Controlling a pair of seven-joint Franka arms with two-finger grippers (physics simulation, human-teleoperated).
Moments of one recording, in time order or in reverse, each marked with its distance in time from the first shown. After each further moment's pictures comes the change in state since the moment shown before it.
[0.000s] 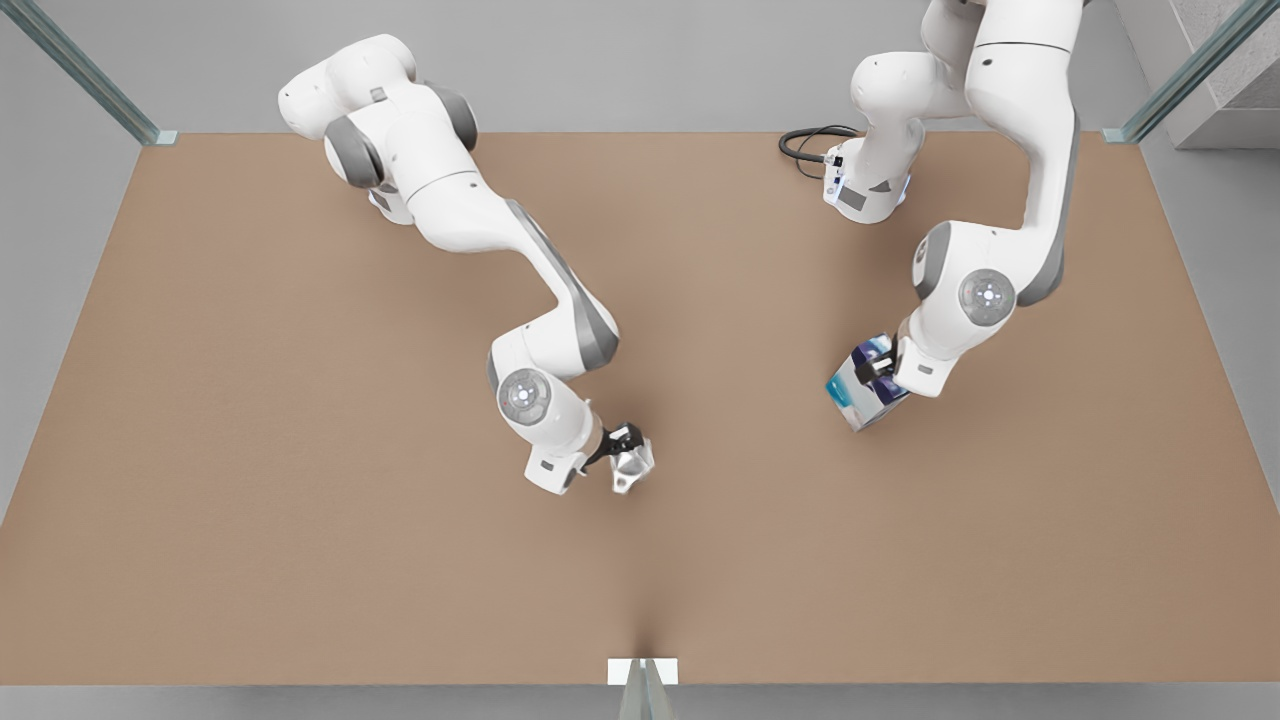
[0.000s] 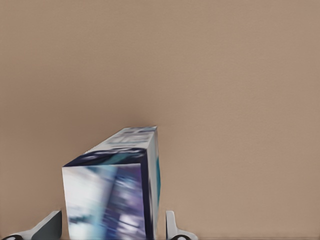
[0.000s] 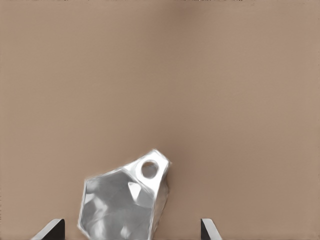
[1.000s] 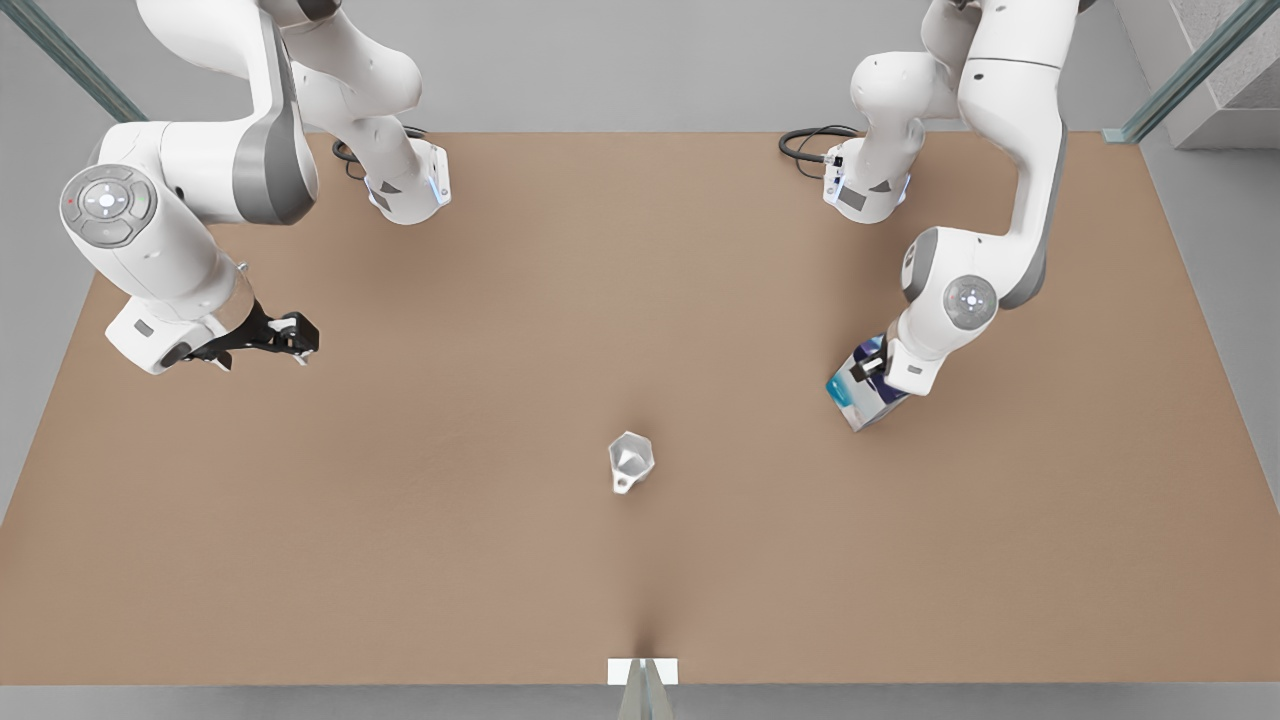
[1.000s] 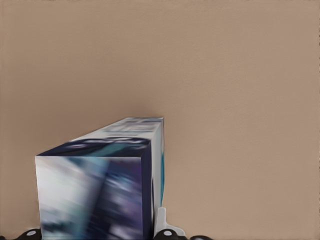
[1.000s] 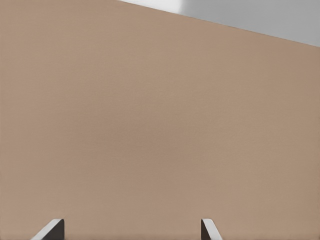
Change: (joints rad) left arm -0.007 0.012 0.001 -0.072 -0.003 0.071 -0.052; right arm -0.548 -0.715 0.225 -0.316 -0.583 -0.513 -0.085
